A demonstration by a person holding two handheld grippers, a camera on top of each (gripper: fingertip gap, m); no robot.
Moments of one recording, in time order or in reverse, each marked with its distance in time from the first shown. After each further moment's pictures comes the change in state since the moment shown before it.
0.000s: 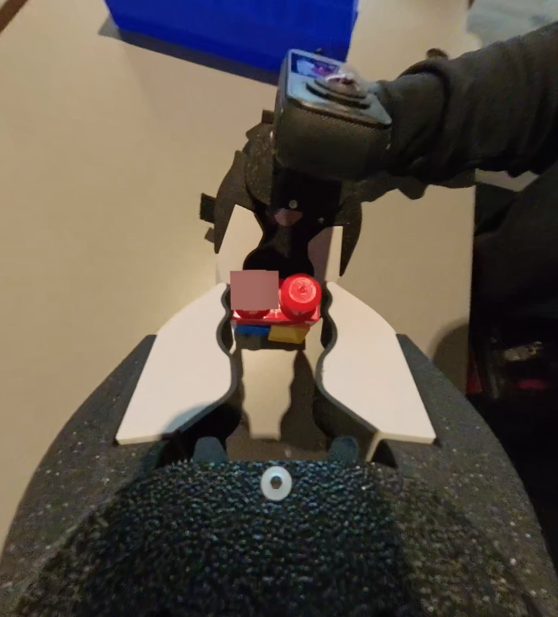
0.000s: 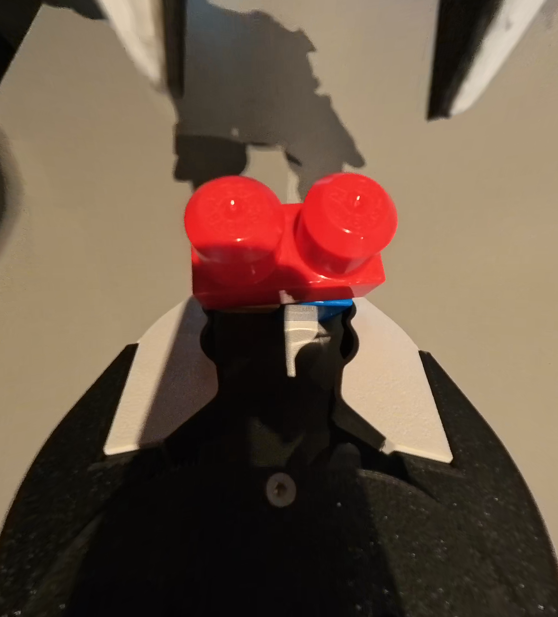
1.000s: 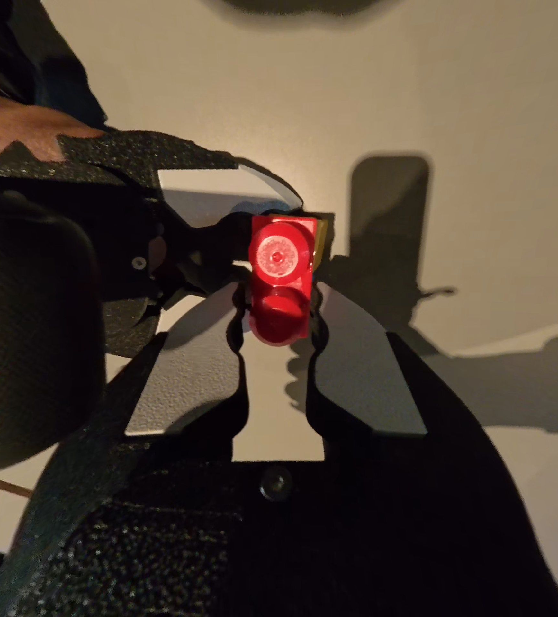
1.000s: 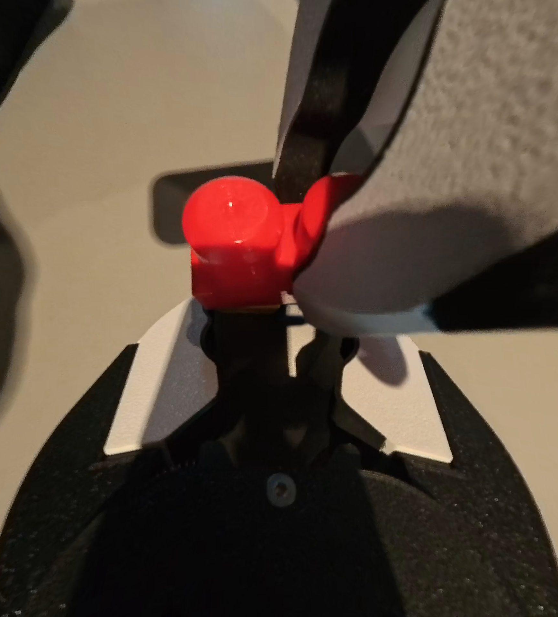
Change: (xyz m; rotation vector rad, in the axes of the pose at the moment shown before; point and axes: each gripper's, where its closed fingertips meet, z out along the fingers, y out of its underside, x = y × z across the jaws) left arm -0.011 0.032 0.037 -0.481 0.639 1.424; right arm -0.001 0.000 0.000 0.001 -0.010 -0.002
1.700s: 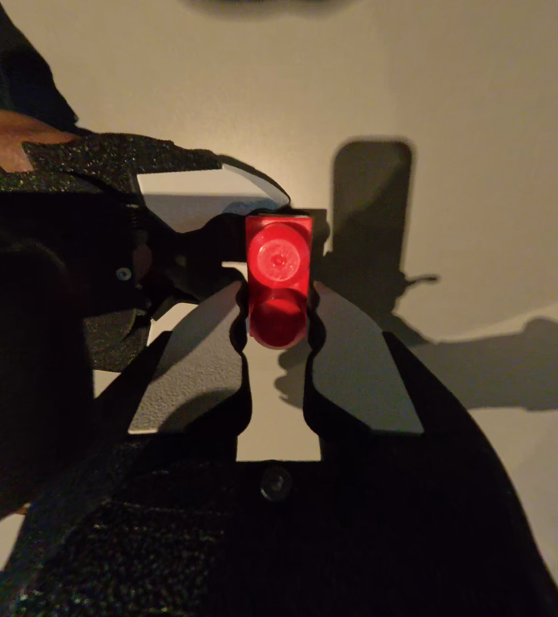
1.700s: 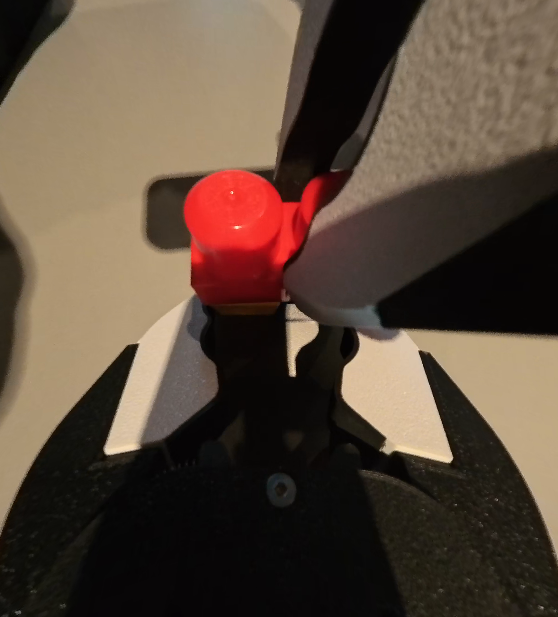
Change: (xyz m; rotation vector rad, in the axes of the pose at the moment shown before) left arm 0.005 0.001 0.004 -0.023 0.063 0.032; right arm 0.000 0.000 0.000 -0.001 0.002 0.001
